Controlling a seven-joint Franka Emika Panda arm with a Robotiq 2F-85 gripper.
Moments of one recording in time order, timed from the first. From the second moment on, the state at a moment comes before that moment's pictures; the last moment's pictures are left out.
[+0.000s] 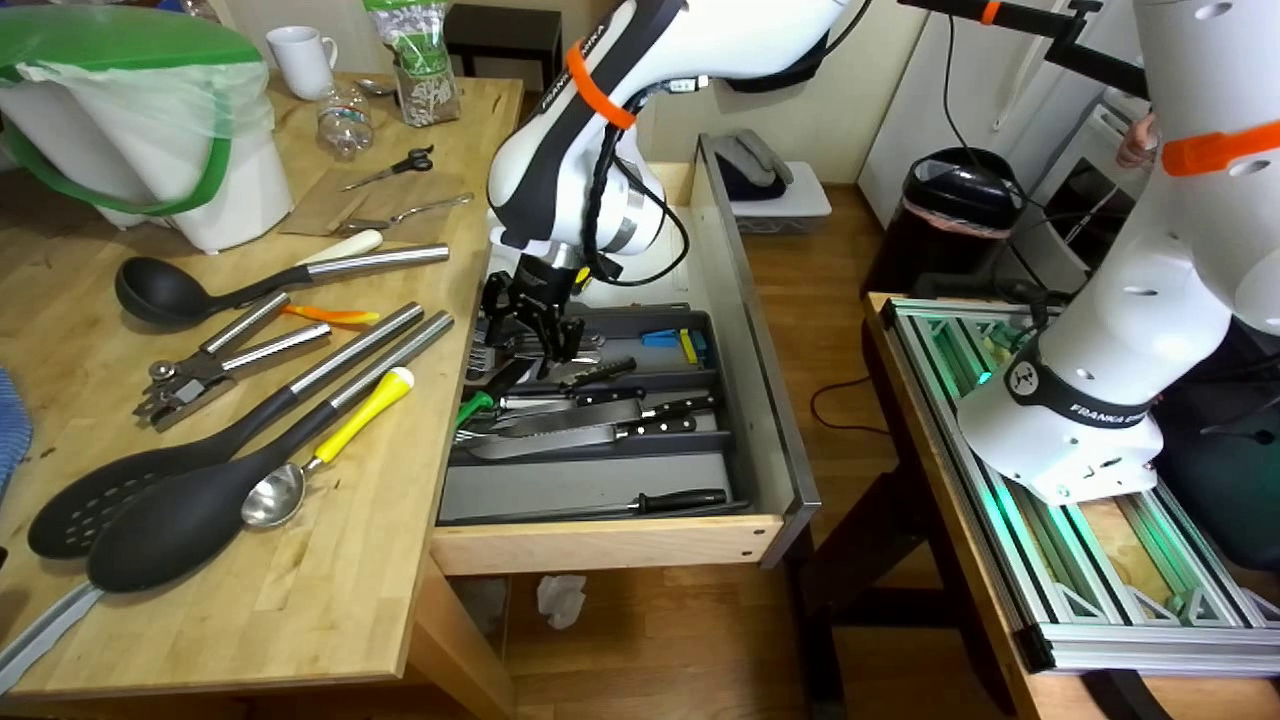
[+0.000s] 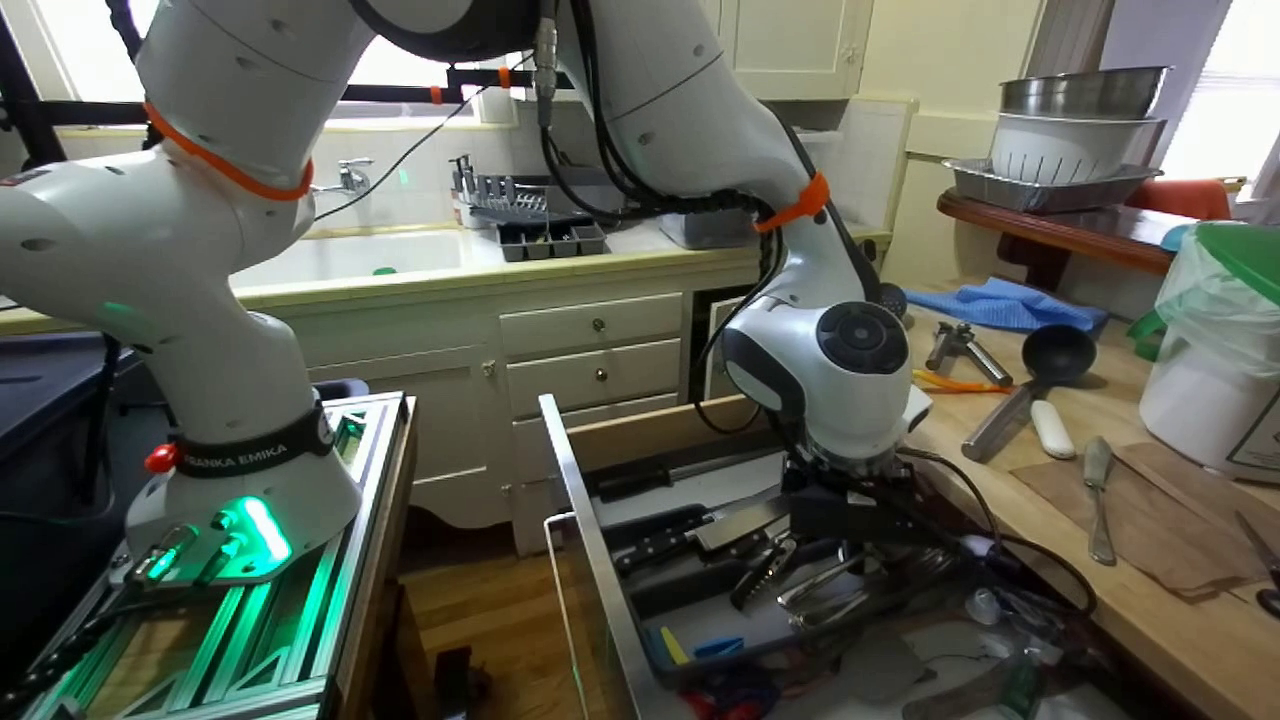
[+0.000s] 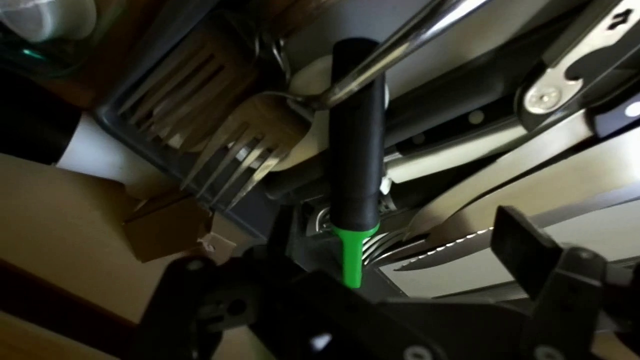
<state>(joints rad) -0.36 0.73 0.15 -1.91 0.91 2.76 -2.18</state>
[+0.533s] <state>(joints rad) -0.41 0.83 0.21 -1.82 0.92 2.76 -2.23</state>
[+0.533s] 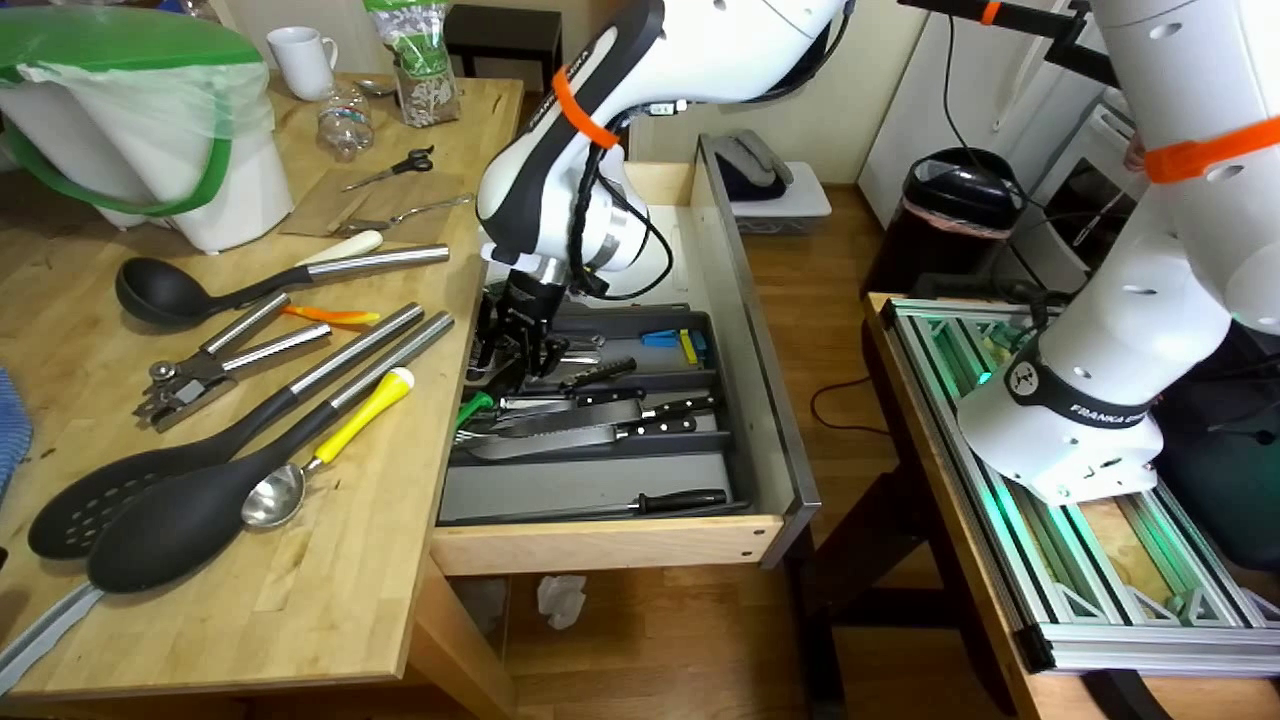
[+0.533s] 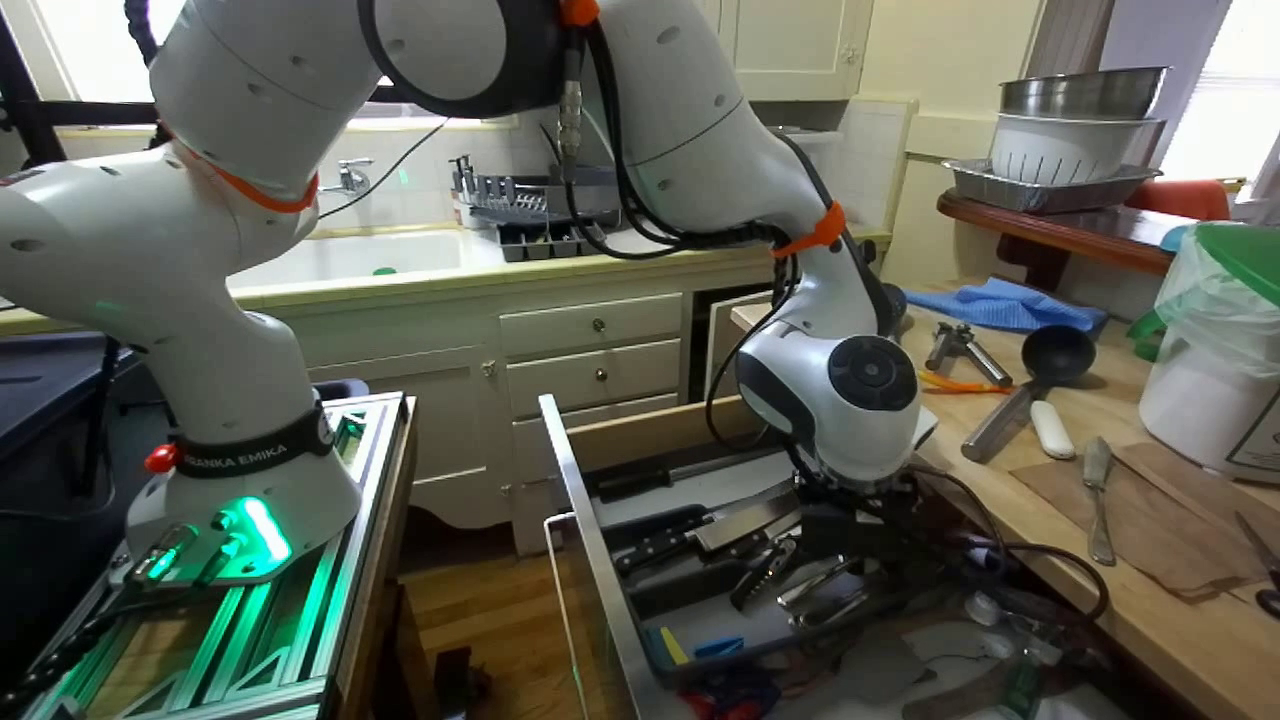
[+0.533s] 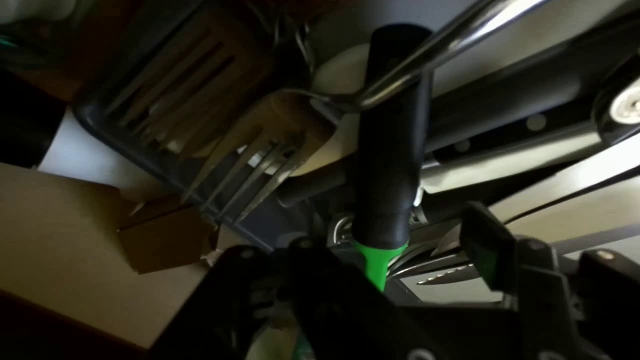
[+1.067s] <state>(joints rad) -0.42 0.85 0.23 -1.80 0.92 2.76 -2.23</state>
